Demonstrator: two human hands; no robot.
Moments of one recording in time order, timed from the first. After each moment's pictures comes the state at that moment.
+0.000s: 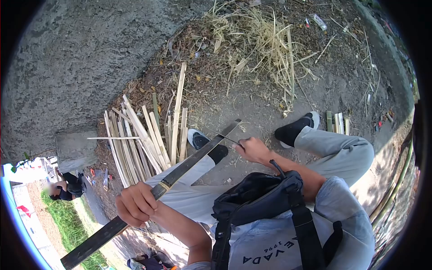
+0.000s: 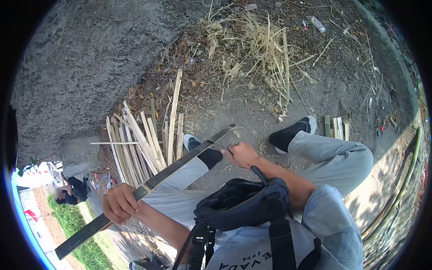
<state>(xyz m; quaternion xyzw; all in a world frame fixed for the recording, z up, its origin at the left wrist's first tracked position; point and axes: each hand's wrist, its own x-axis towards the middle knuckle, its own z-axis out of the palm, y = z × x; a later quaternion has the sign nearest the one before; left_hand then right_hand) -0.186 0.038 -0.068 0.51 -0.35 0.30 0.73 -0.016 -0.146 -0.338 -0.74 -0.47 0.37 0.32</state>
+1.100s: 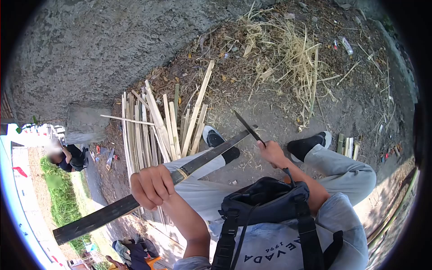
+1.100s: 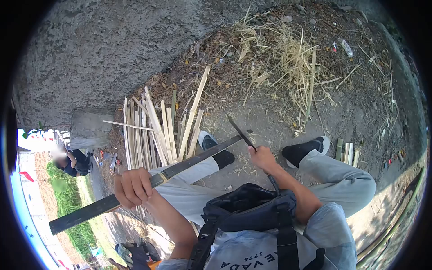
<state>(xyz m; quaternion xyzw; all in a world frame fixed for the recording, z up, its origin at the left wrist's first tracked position) -0.186 0.041 -0.065 0.52 -0.36 0.26 0.73 0.002 -0.142 -0.356 -0.79 -0.28 0.48 0.27</state>
